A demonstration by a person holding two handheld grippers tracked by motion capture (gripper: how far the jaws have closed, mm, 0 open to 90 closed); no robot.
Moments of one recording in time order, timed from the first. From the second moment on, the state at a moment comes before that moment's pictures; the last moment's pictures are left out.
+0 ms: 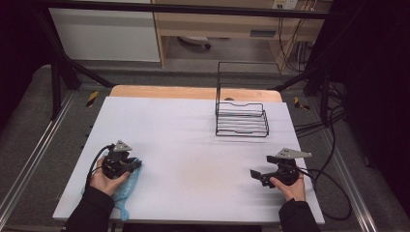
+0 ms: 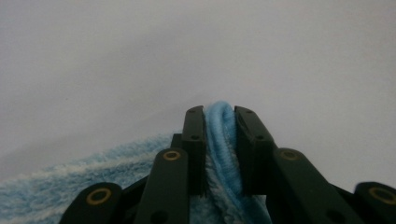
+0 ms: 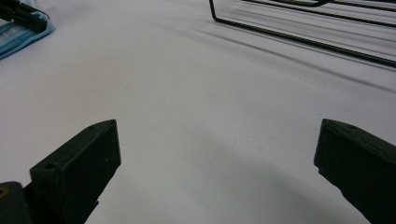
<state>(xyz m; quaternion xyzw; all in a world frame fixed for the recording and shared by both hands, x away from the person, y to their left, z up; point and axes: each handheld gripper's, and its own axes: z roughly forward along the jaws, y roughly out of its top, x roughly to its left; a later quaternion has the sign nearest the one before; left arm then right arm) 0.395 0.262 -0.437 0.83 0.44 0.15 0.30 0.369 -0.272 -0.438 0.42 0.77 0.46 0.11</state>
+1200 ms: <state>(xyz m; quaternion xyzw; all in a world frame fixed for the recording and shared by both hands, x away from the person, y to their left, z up) 0.379 0.245 -0.420 0.81 0.44 0.12 0.37 0.370 -0.270 -0.439 0.41 0.78 0.46 0.11</state>
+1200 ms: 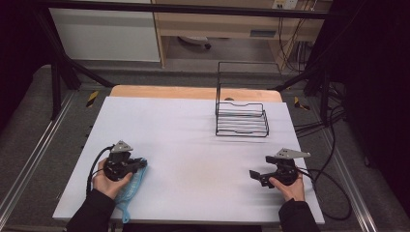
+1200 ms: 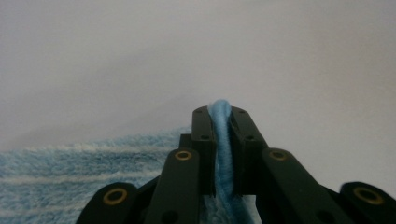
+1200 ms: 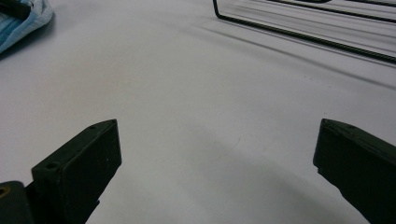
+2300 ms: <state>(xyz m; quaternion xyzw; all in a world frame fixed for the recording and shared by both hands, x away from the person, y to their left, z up) 0.386 0.131 -0.409 0.83 0.39 0.11 0.39 0.370 -0.268 -0.440 0.41 0.78 0.46 0.11</state>
